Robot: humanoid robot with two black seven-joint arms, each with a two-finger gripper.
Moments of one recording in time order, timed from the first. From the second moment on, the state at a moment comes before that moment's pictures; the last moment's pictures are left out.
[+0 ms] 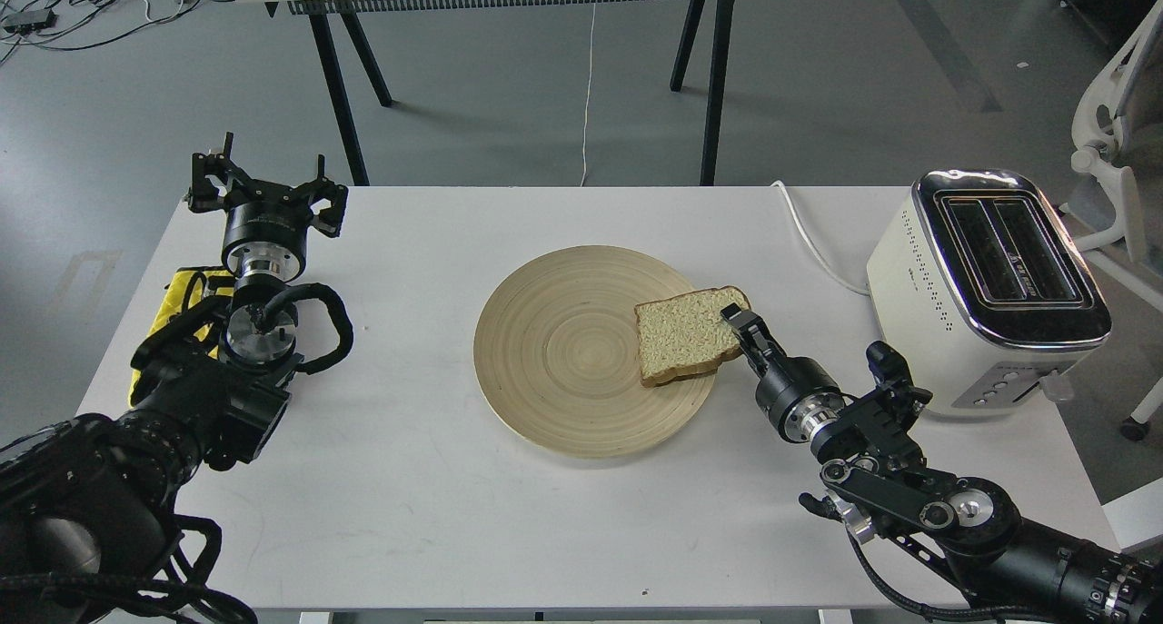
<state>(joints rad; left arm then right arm) -0.82 0.07 -0.58 -0.23 -0.67 -0.49 -0.44 0.52 -0.25 0.34 1.01 -0.82 -0.43 0.23</state>
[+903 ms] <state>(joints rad) -0.82 0.07 -0.58 -0.23 -0.67 -0.49 -0.44 0.59 -0.83 0.68 1.48 -0.82 -0.45 0.19</state>
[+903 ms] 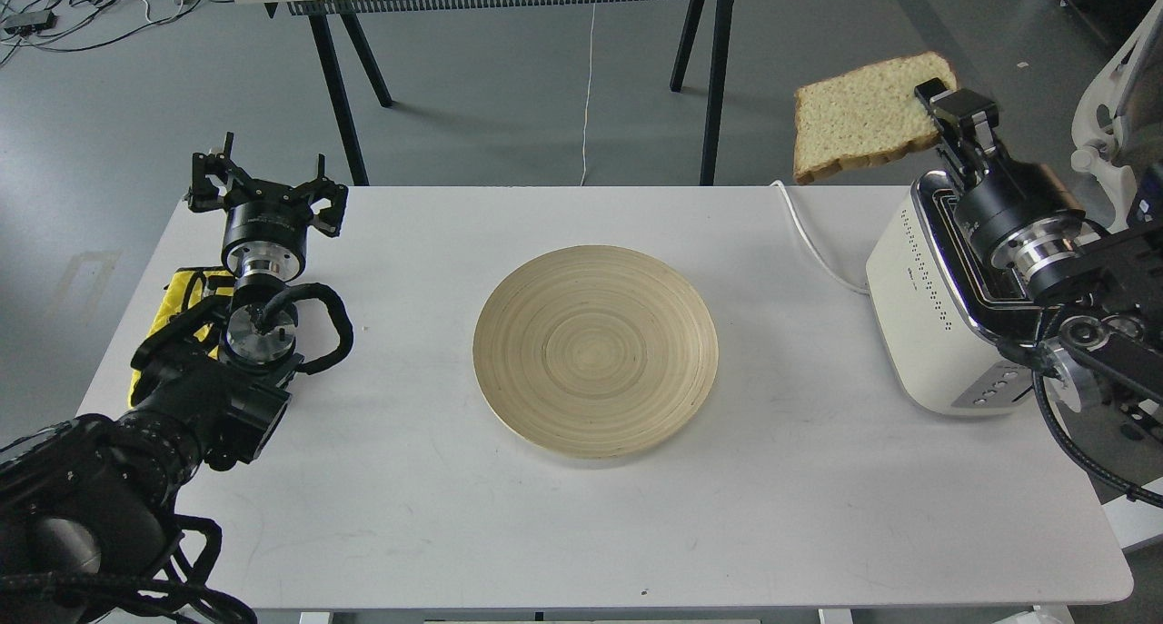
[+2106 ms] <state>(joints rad) -0.82 0.07 -0.58 -0.23 -0.67 -0.49 -0.44 0.58 -1.24 0.42 1.31 -1.06 -0.34 0.28</state>
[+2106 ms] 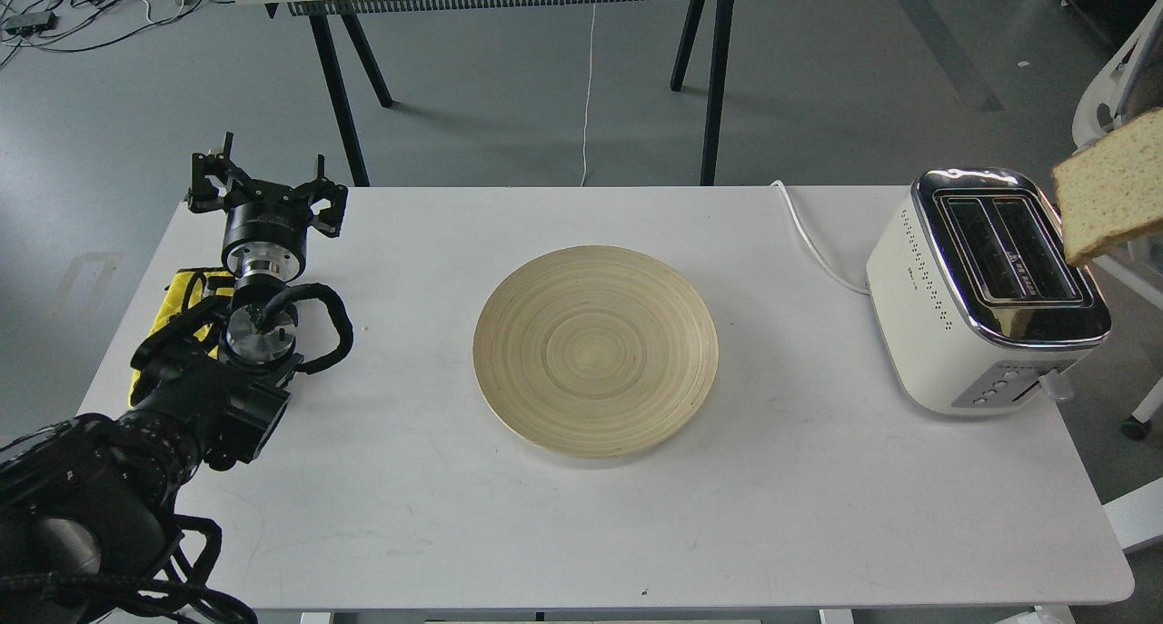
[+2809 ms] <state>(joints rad) -0.82 0.07 -0.58 -0.23 -0.67 -0.49 -0.44 0.59 -1.11 0.42 1.26 -1.13 -0.34 0.28</state>
